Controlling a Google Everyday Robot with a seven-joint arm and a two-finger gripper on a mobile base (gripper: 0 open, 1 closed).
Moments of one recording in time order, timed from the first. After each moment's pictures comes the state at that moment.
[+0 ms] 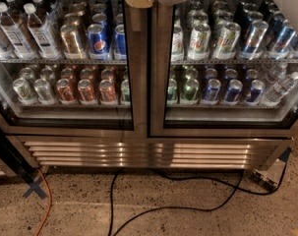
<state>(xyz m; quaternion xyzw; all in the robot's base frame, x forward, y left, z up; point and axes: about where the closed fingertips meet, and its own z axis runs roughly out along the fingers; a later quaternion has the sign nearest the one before) 0.665 0.037 1.056 -0.55 0.62 0.17 0.53</state>
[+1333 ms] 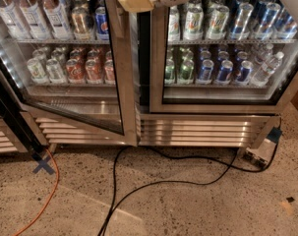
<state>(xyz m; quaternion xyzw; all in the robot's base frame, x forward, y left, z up) 0.651 0.036 1.058 -0.56 0.61 0.17 0.53</state>
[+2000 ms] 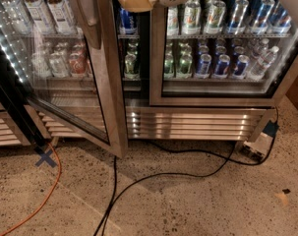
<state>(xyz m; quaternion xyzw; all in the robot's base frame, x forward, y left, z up) 0.651 0.036 1.058 -0.56 0.61 0.17 0.53</state>
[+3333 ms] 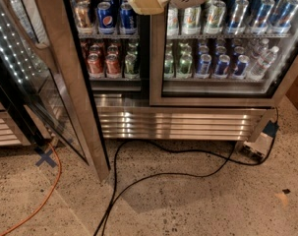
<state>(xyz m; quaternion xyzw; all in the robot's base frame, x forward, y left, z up) 0.601 0.013 1.067 -0.53 0.66 0.15 0.51</state>
